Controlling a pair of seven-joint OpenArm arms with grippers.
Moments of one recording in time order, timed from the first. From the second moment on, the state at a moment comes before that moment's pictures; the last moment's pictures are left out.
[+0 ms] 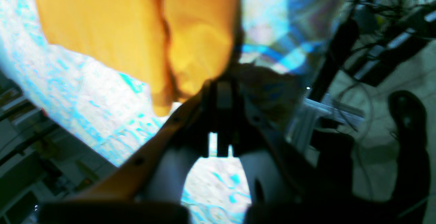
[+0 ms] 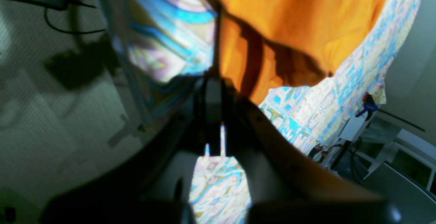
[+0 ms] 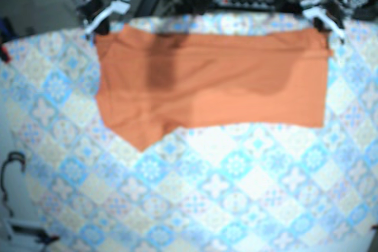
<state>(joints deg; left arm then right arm) 43.6 -48.5 8.0 85.9 38.4 -6.7 3.5 -38.9 18.3 -2.1 89.5 -74.0 10.5 3.9</state>
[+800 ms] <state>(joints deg) 45.7 -48.9 8.0 85.8 38.5 -6.6 3.3 -40.9 18.6 0.2 89.9 -72.7 10.3 4.2</state>
